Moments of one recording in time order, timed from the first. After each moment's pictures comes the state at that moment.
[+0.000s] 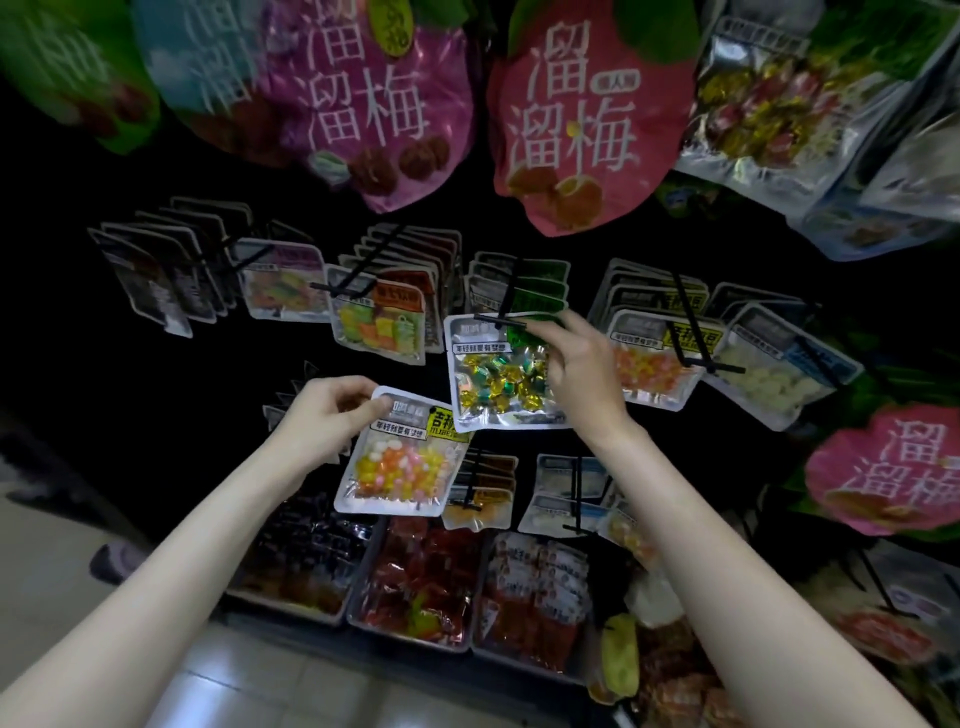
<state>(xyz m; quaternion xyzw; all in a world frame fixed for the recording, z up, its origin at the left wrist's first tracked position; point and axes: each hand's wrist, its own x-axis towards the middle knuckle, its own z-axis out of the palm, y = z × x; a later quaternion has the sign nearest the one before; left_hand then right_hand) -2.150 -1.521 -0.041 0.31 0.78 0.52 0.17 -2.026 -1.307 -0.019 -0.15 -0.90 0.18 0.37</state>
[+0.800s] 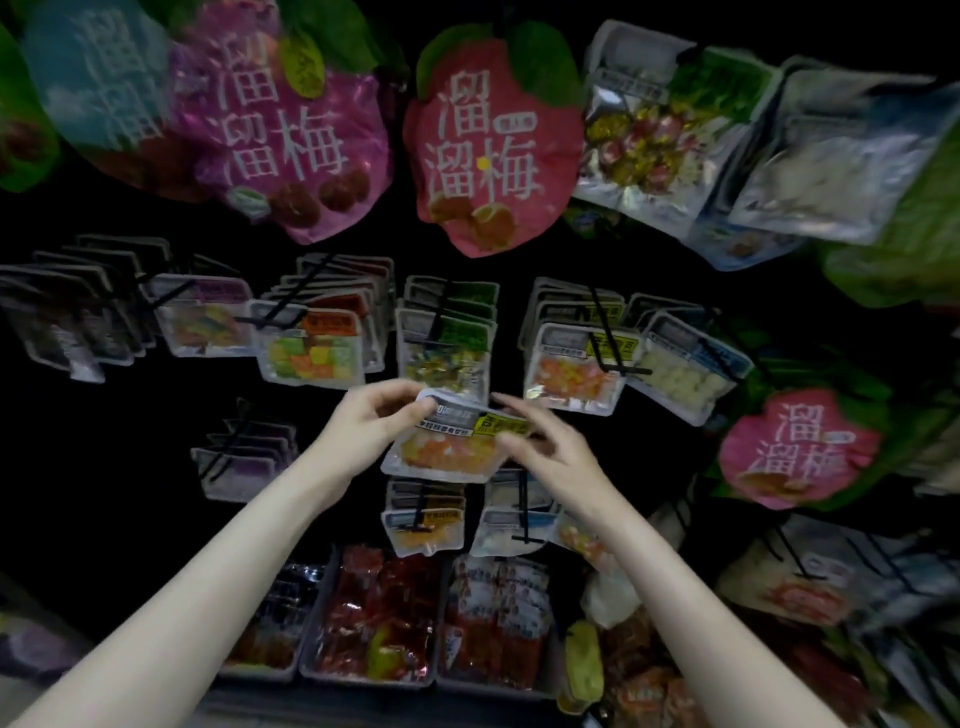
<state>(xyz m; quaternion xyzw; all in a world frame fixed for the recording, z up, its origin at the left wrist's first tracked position) -2.110 -1.455 -0.025 0.42 0.66 0.58 0.24 -1.946 -1.313 -0.039 -0.19 -0.85 0.45 0.19</state>
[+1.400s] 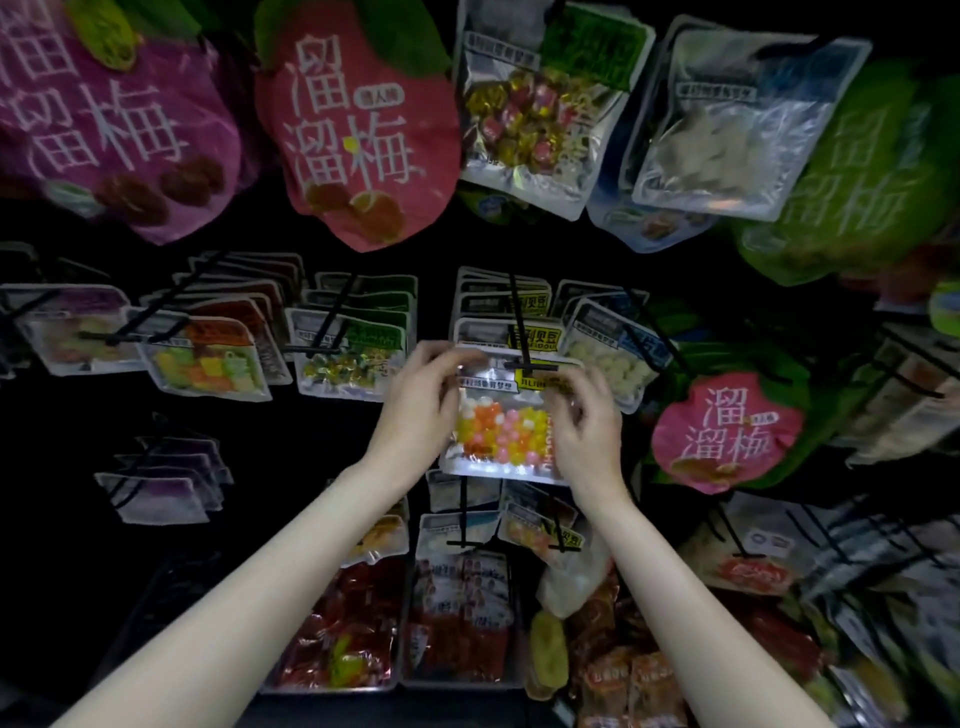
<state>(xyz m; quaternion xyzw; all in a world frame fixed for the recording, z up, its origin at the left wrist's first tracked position) -2.036 -1.348 -0.018 0.52 0.69 0.50 0.01 -1.902 -1.251 -0.036 -0.28 -0.77 0.34 0.47</state>
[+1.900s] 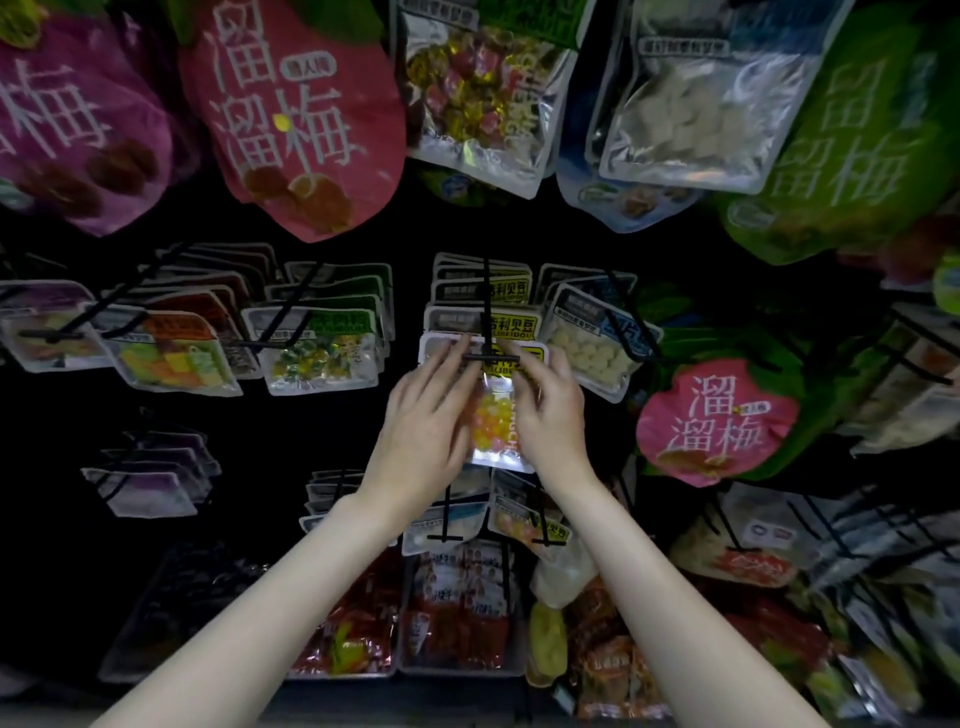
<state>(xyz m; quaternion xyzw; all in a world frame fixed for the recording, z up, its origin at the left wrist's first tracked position) -2.011 -1.331 -0.052 0.61 0.73 0.27 -0.15 -1.909 -1.235 -0.037 -0.28 -0.79 0.35 0.42</state>
